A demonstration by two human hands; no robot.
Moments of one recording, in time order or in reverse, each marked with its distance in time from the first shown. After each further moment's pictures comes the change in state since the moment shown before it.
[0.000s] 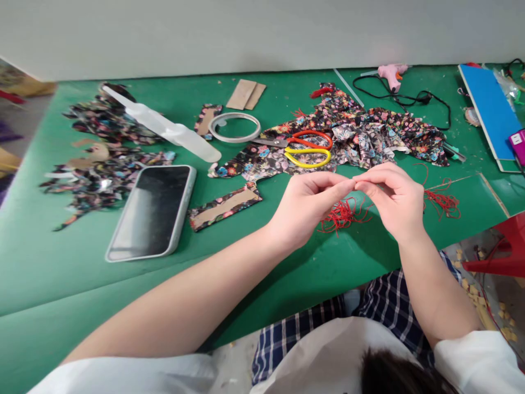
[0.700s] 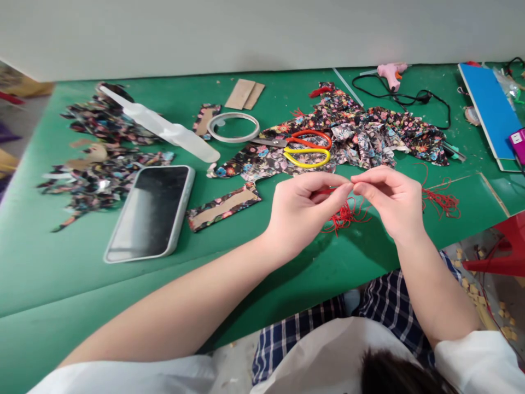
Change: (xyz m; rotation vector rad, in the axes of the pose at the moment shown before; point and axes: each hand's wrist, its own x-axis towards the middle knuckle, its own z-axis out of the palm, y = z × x) left_hand -0.009 0.006 0.001 0.391 0.186 0.296; right_hand -0.002 -0.007 0.004 0.303 -0.012 0.207
